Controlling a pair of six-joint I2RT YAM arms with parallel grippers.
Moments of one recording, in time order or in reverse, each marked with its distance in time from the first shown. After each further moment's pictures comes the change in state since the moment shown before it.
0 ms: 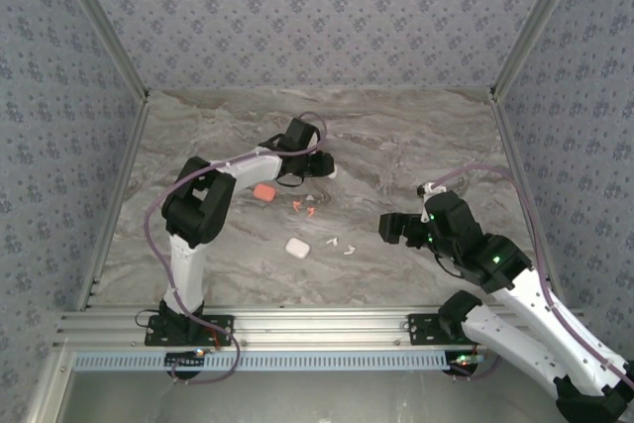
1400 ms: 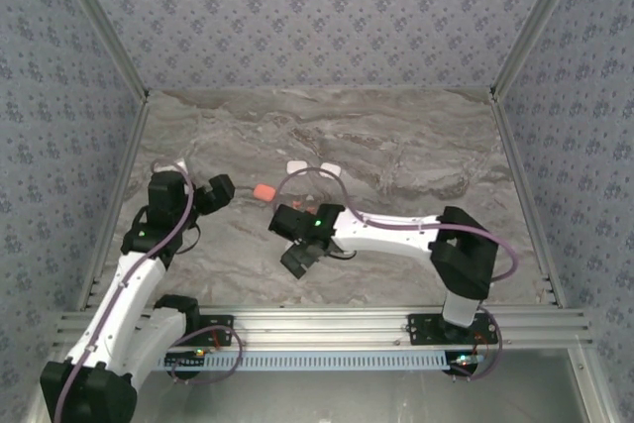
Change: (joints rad) left arm 0.438 -1.300 -0.830 -0.205 -0.159 -0.012; right arm 0.515 1.132 0.518 0.028 0.085 -0.266
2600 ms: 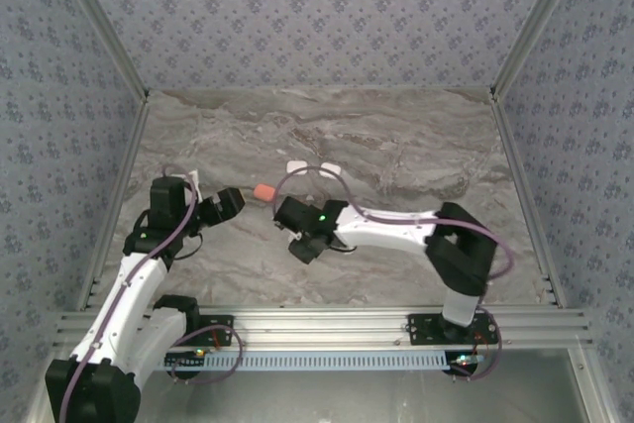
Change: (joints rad) left arm 0.027 0.011 -0.039 0.010 0.364 0.019; right arm -0.059 -0.155 -0.114 0.187 -0.010 -0.197
